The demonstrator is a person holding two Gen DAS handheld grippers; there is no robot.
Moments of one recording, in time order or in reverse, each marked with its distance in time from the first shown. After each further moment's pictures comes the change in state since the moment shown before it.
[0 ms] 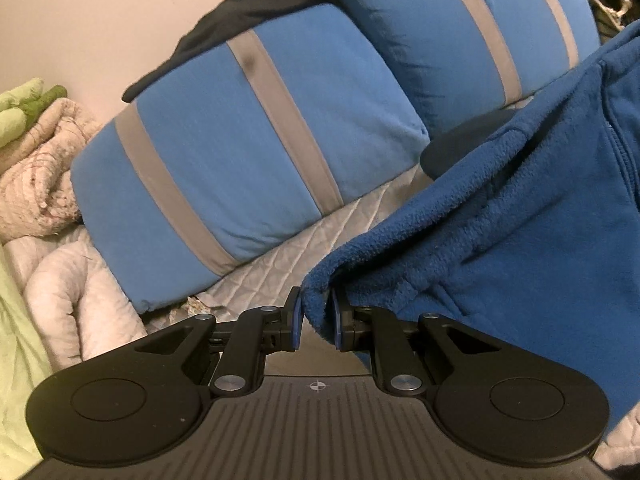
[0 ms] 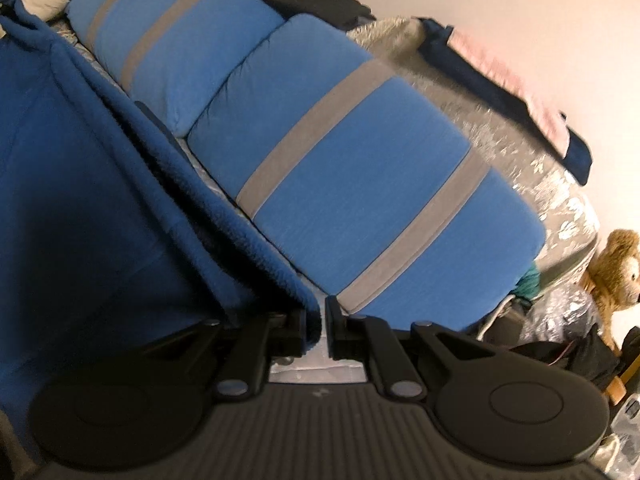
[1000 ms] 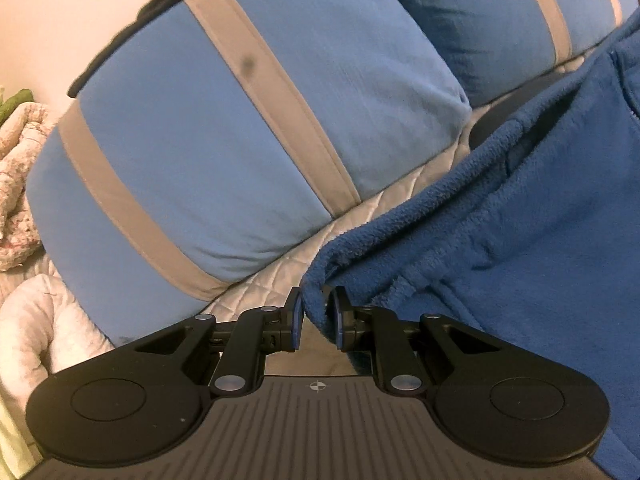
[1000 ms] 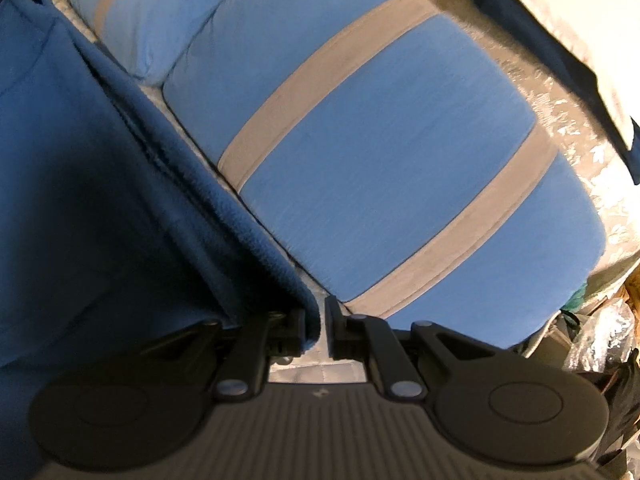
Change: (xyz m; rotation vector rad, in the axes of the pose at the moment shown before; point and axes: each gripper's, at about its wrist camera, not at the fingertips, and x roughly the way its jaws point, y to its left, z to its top) left arm 0.116 -0.008 0.035 0.067 0.088 0.047; right arm 0.128 0.003 0.023 -0.059 0.114 0.008
